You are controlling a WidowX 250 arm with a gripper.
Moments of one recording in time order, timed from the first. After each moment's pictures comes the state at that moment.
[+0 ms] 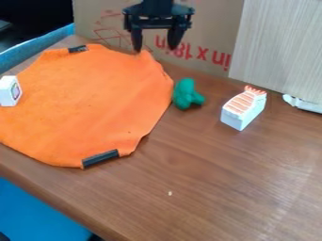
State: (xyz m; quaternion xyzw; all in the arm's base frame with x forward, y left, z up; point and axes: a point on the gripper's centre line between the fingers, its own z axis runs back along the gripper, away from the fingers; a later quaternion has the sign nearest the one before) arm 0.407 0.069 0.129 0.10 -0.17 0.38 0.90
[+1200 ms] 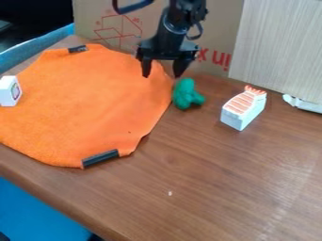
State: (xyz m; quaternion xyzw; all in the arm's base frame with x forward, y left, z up) arm 0.426 0.065 0.068 0.14 -0.18 0.36 0.91
